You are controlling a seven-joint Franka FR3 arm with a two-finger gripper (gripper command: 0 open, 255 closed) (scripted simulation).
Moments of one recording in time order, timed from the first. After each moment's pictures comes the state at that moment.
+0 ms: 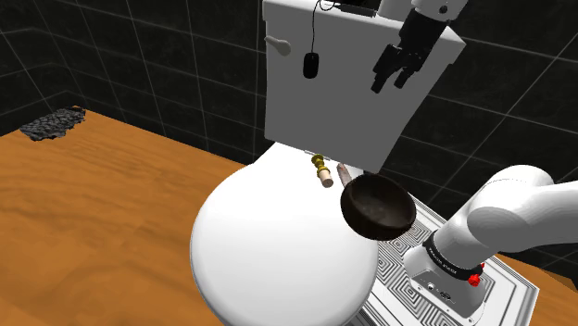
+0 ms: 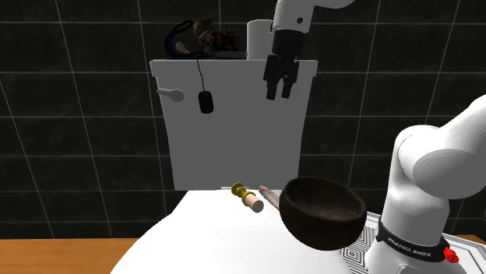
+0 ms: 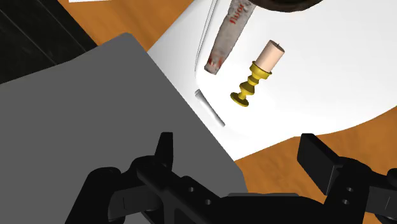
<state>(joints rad) 0.00 -0.78 0.07 -2.36 0.06 1.71 0.12</state>
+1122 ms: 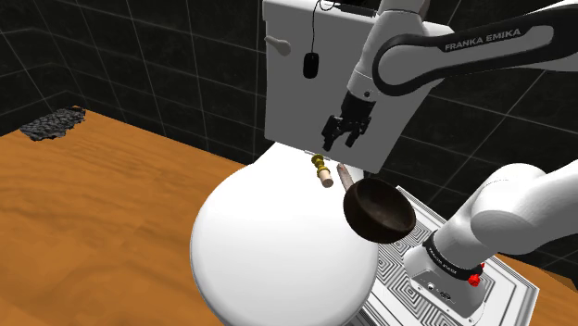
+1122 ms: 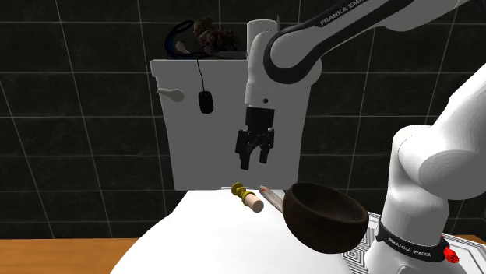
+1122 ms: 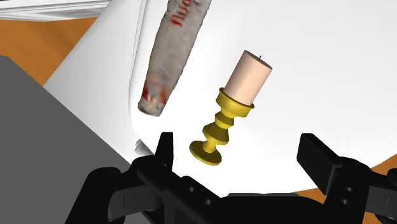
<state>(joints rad) 0.07 -0.51 0.12 -2.63 0.25 2.15 0.16</state>
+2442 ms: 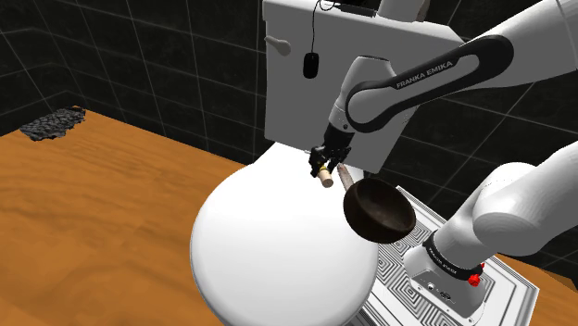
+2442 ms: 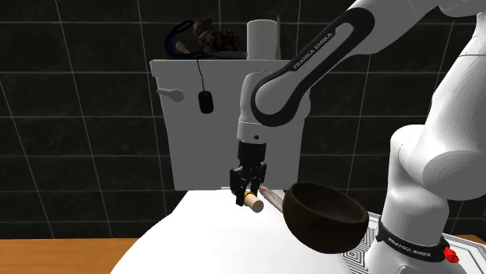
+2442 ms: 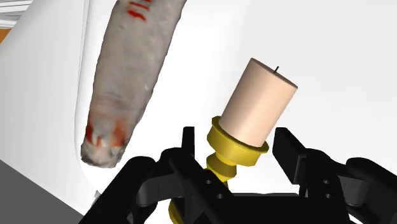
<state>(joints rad) 0.12 -0.30 0.15 -2.69 0.36 2.41 0.13</state>
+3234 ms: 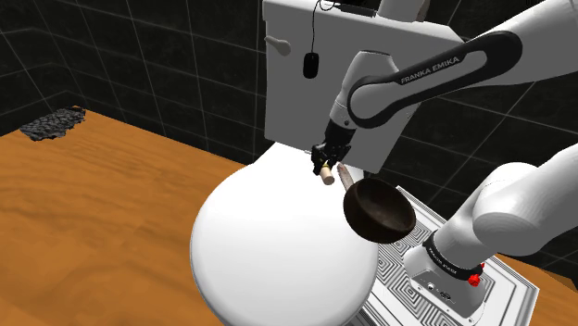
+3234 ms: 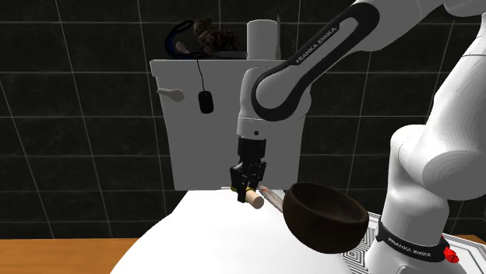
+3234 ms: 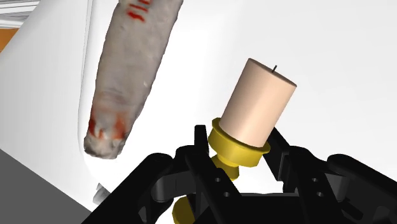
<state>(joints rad) 0.12 -0.32 0.15 -2.68 0.35 2.38 0.14</state>
